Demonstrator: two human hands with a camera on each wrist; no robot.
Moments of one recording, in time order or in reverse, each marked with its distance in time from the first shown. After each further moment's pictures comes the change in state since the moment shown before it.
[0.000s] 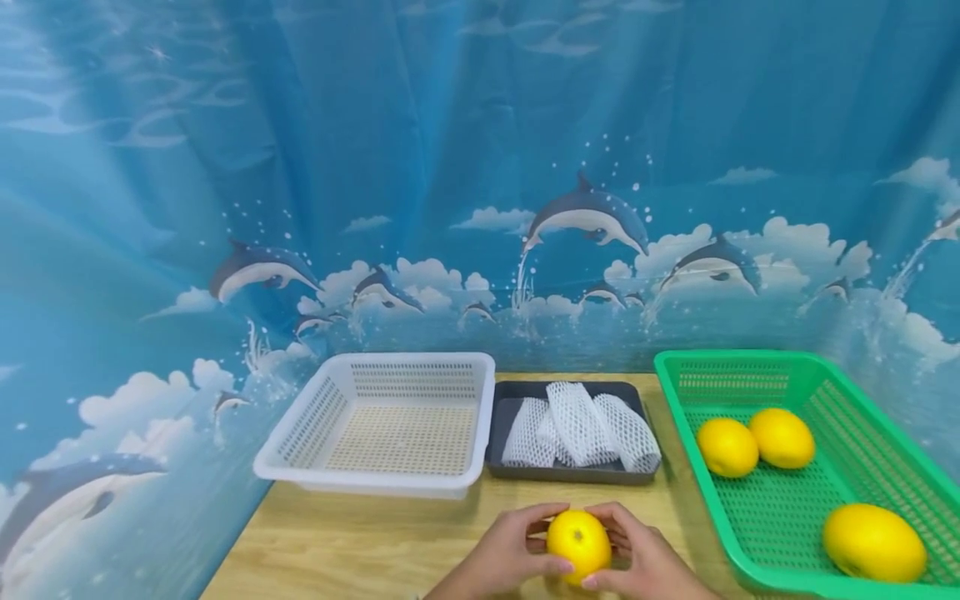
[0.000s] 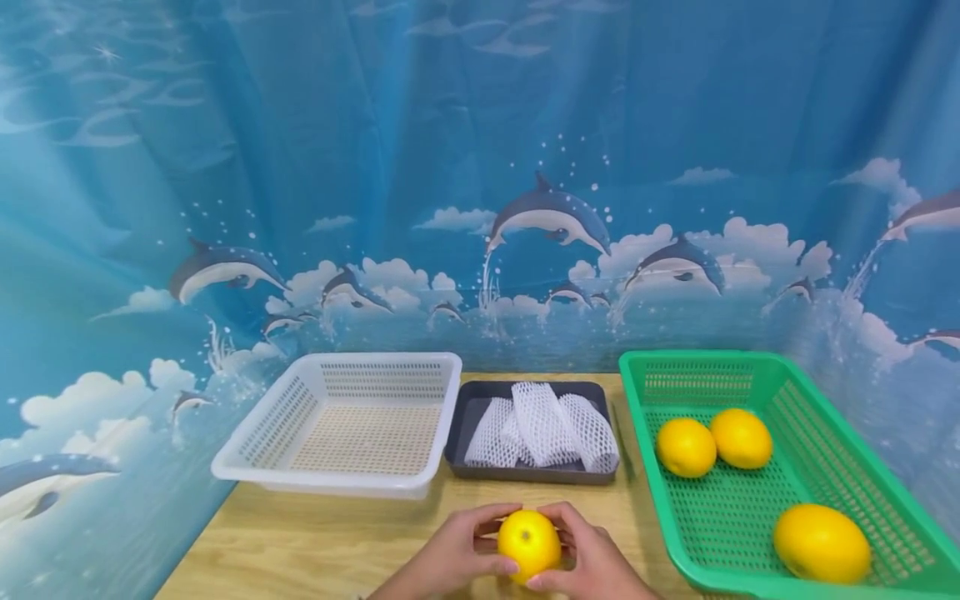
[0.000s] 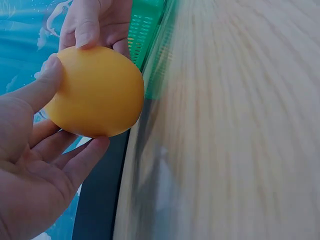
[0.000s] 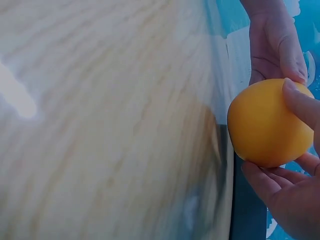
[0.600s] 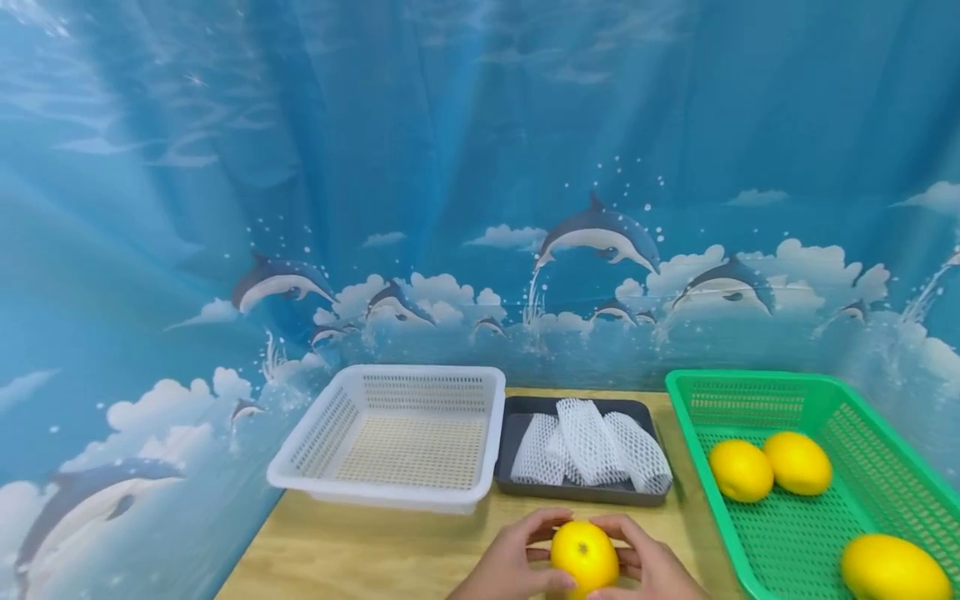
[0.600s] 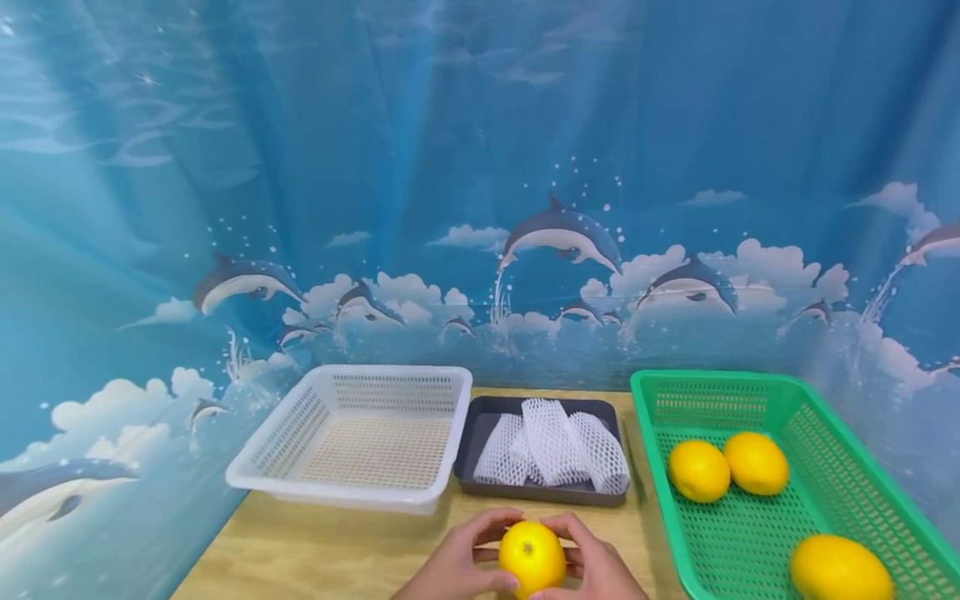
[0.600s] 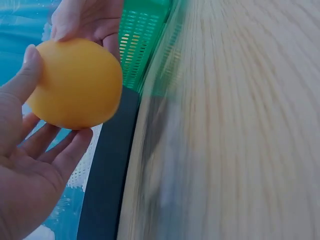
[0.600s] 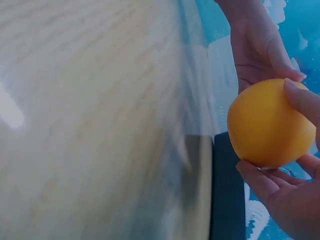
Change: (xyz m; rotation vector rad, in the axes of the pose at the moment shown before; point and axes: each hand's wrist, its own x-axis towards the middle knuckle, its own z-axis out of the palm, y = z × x) left_hand -0.004 -0.001 -0.005 -0.083 0.028 0.081; right_hand 0.006 -0.013 -0.006 0.105 -0.038 0.048
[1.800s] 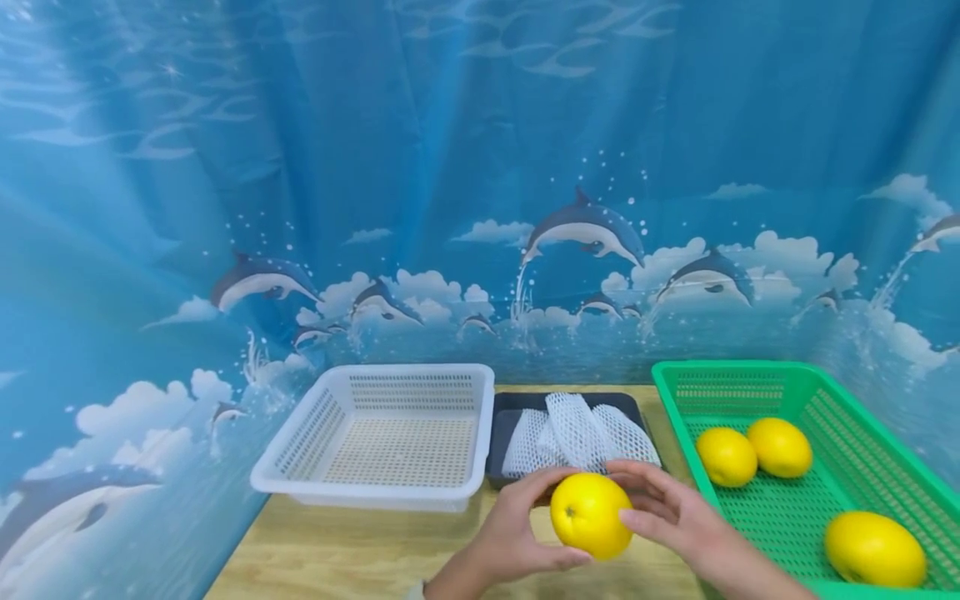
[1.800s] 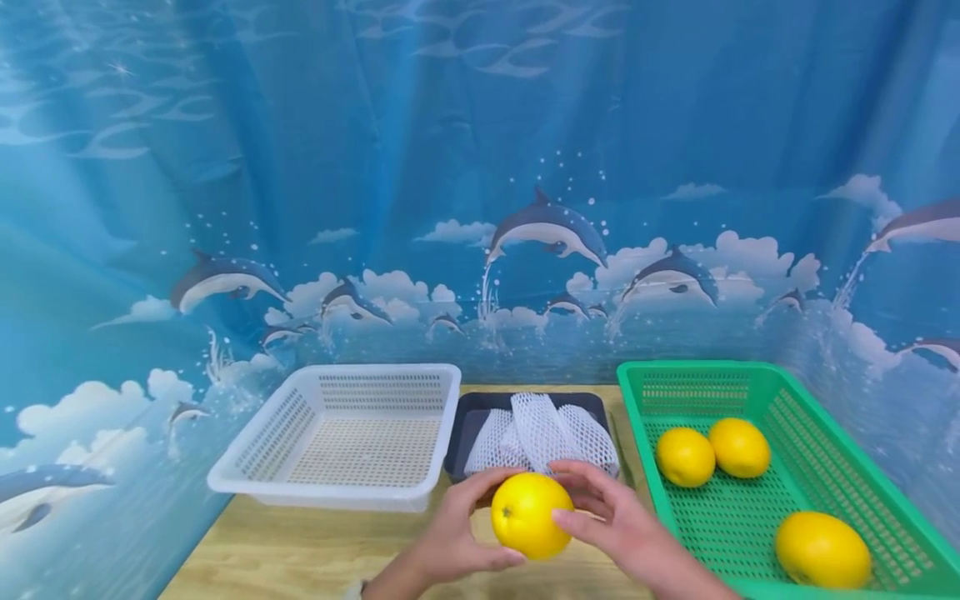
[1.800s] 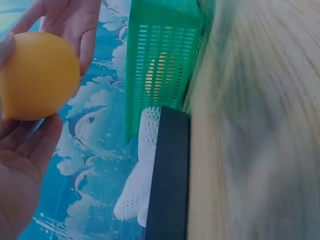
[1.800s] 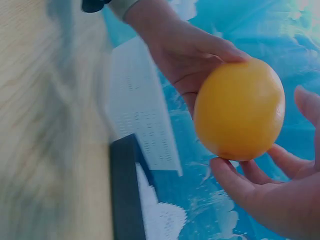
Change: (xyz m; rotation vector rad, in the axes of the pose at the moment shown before) left_hand 0.017 0.043 0.000 0.385 0.046 0.548; right_hand -0.019 -0.069 -0.031 0.145 0.062 0.076
